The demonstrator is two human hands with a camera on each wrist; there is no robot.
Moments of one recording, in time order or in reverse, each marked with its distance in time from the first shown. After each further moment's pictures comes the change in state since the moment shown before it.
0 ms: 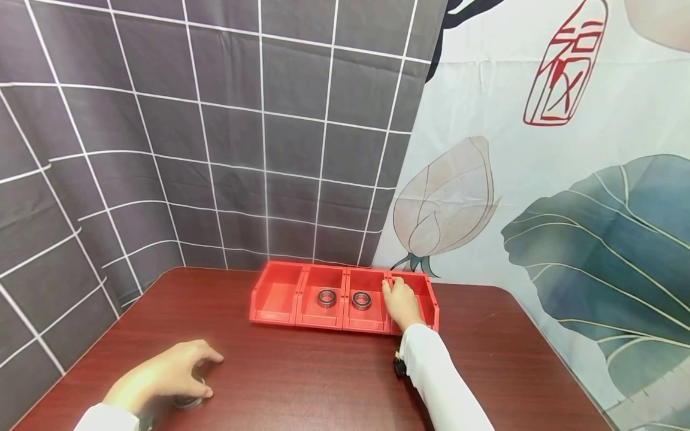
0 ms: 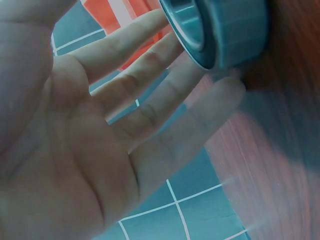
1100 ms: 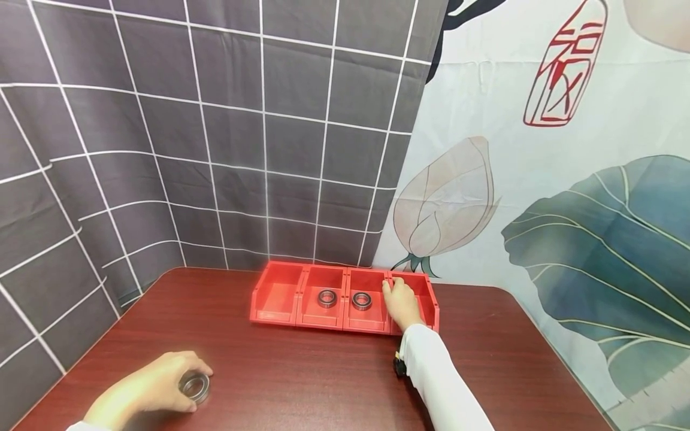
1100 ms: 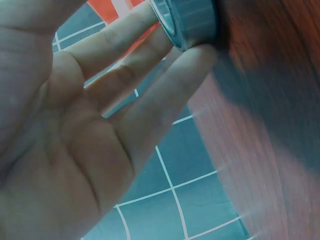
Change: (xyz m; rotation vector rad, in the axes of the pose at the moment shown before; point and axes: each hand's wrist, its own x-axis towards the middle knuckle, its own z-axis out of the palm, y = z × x) left_hand -0.022 -0.004 0.004 0.009 0.042 0.037; right_hand -0.002 -0.002 0.000 -0.002 -0.011 0.004
